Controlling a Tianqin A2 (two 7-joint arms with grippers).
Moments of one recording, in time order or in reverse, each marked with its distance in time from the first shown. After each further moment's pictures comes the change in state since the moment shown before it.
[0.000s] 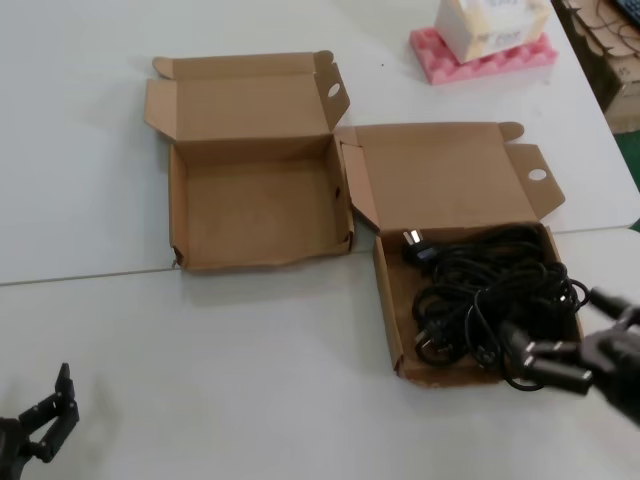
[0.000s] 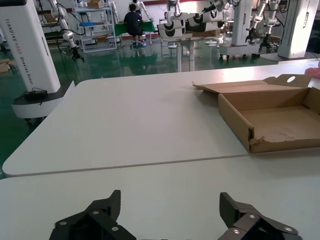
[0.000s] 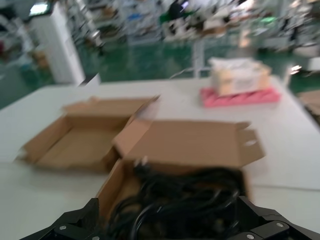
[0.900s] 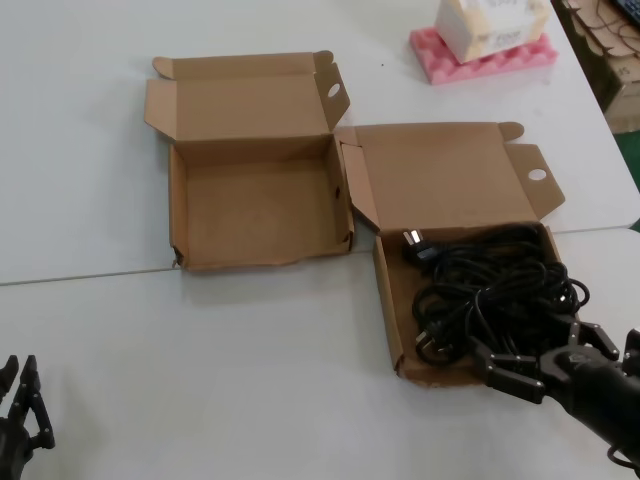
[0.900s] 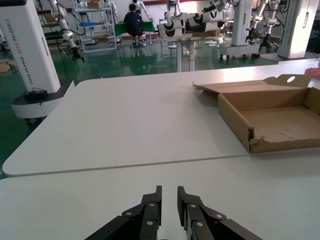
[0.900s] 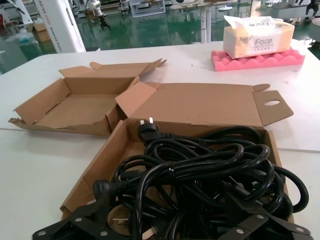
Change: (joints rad) left arm 0.000 0.000 0.000 0.000 0.000 0.000 0.000; right arm 0.129 0.017 -0.185 -0.177 -0.059 0.047 0.000
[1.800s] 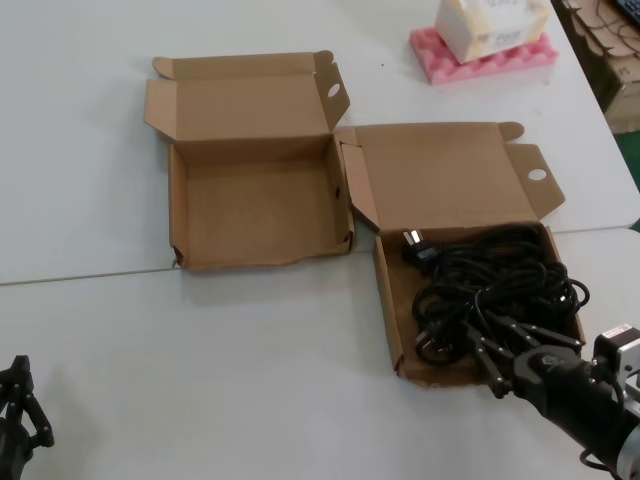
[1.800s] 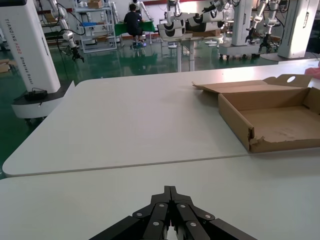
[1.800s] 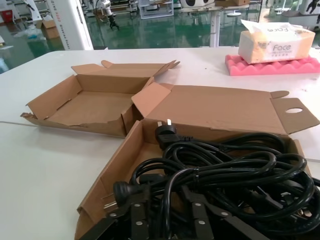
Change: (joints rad) left arm 0.000 0.000 0.000 0.000 0.000 0.000 0.000; right arm 0.010 0.027 -0.126 0.026 -0.007 0.117 0.000
